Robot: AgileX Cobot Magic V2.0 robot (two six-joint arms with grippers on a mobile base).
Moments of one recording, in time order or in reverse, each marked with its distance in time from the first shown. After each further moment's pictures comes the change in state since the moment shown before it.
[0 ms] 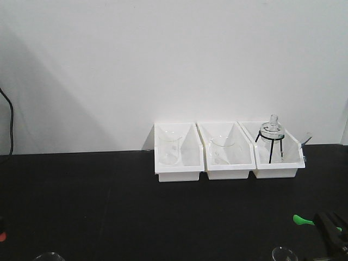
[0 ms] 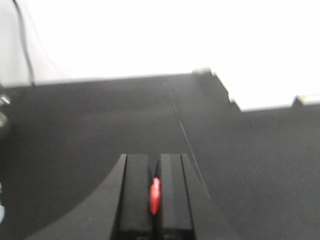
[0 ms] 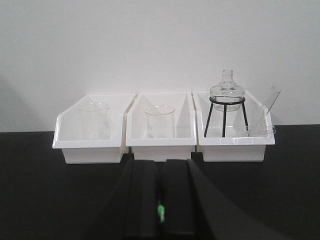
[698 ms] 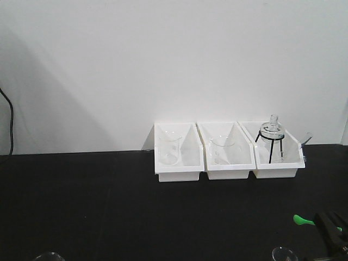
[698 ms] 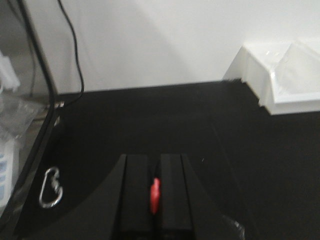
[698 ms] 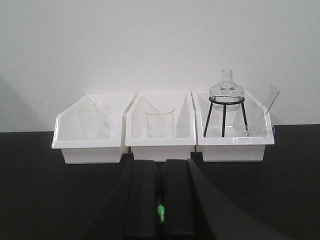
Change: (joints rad) left arm 0.000 -0.193 0.000 0.001 0.241 0.047; right arm 0.000 0.000 0.000 0.000 0.000 0.000
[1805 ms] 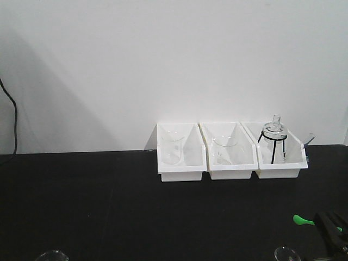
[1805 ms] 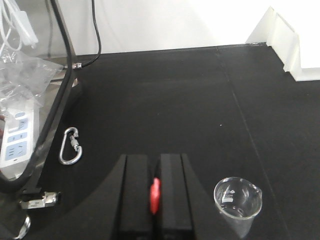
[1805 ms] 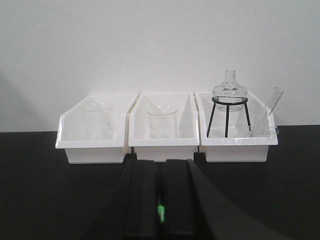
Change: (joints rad) left arm 0.000 0.000 0.000 -0.006 0.111 0.000; right arm 0.000 0.000 0.000 0.000 0.000 0.000
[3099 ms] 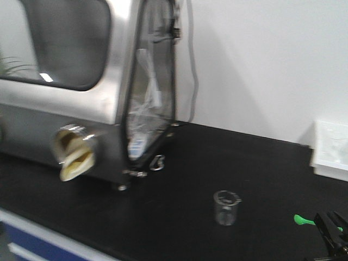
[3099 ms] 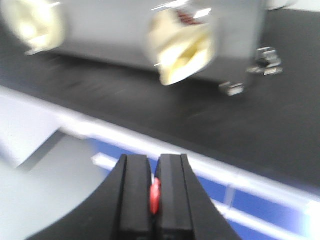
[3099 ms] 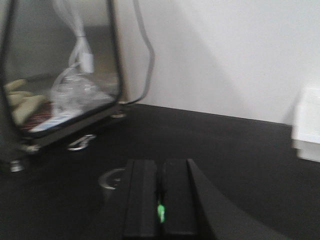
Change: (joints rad) left arm 0.000 0.005 0.000 0.000 0.000 0.000; right arm 0.000 0.000 0.000 0.000 0.000 0.000
